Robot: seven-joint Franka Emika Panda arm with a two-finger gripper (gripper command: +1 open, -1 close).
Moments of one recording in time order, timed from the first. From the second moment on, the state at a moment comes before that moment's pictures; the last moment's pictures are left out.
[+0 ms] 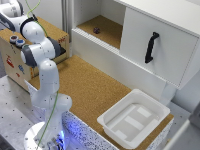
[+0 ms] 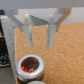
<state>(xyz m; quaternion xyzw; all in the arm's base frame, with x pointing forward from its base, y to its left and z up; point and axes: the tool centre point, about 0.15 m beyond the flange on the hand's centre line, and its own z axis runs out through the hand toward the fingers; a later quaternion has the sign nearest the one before) 0.178 0.578 0.539 -0.76 -0.63 -0.13 0.05</state>
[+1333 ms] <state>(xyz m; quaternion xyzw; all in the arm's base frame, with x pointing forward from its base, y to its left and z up) 0.279 0.398 0.564 -0.95 -0.32 -0.06 0.01</state>
